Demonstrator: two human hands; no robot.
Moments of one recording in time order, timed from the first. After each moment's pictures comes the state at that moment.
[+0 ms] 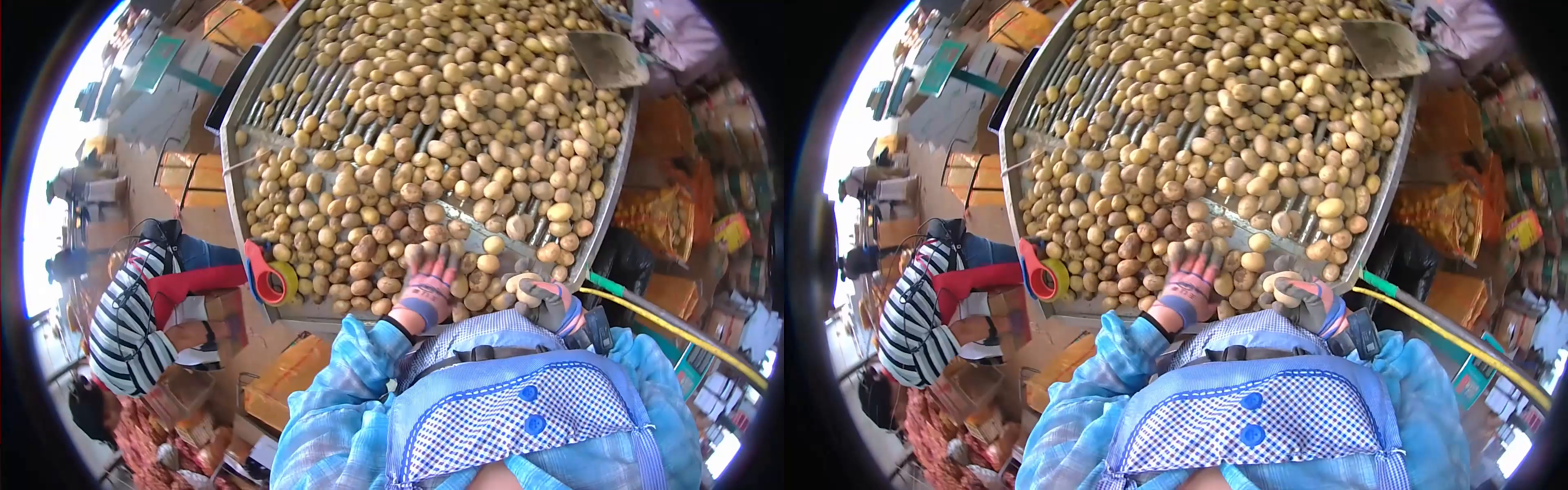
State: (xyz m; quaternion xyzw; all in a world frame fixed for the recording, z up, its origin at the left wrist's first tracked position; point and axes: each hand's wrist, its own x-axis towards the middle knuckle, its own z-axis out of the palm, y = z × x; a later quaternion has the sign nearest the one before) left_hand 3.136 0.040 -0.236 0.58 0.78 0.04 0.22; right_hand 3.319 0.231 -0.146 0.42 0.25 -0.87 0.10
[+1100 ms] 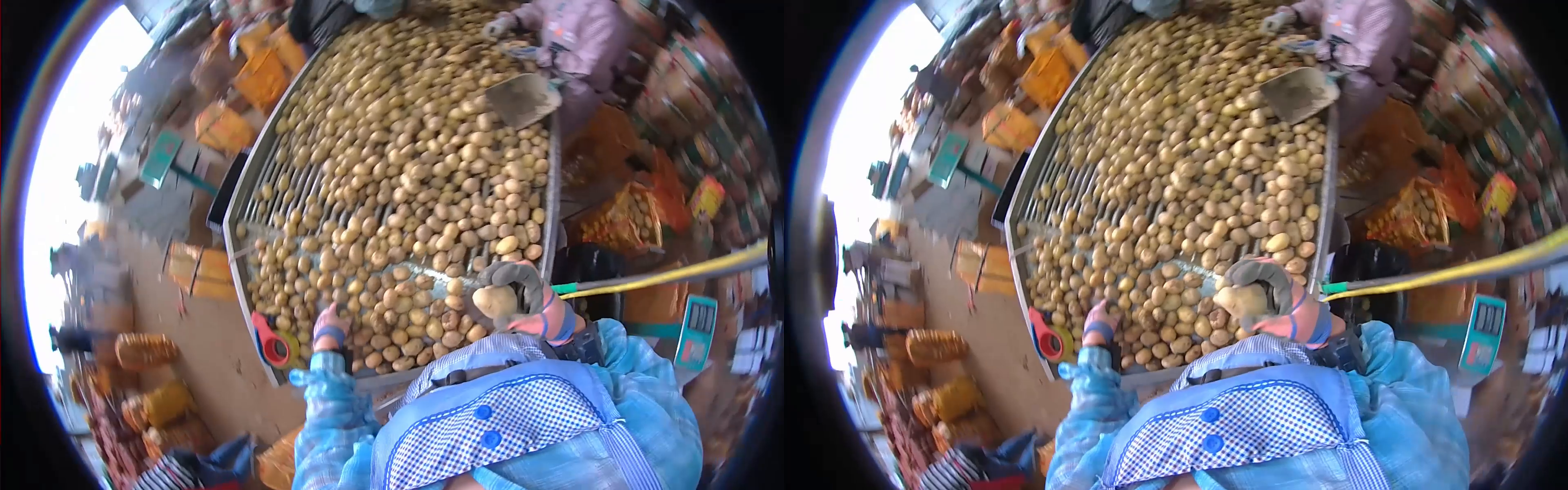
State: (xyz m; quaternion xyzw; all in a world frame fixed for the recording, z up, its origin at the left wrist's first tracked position) left_hand 3.000 -0.033 -0.255 0.21 0.93 0.05 0.31; right_hand 3.316 0.241 -0.055 0.02 0.68 -0.71 -0.19
